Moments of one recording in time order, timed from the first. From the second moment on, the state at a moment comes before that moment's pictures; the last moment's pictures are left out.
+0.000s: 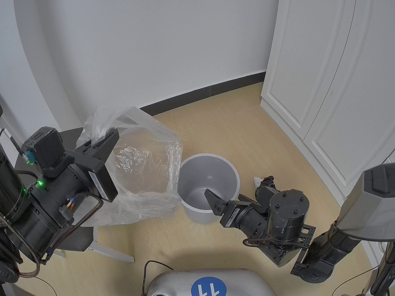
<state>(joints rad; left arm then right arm) -0.80 1.32 -0.47 -0.96 0.43 0.01 0.86 2.06 -0.55 -1.38 -0.40 0.60</state>
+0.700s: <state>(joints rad) -0.88 1.18 -0.43 -0.96 0.30 0.01 0.85 2.16 -0.58 -1.55 -0.41 0.55</state>
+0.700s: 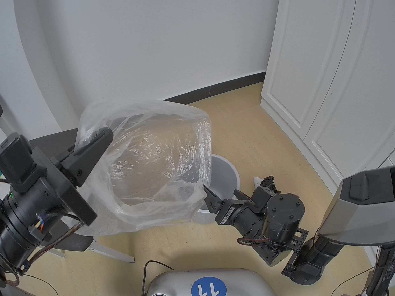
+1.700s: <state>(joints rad) -0.86 1.14 -0.39 -0.96 0.24 0.01 0.78 1.85 -0.28 -1.55 -0.23 0.30</state>
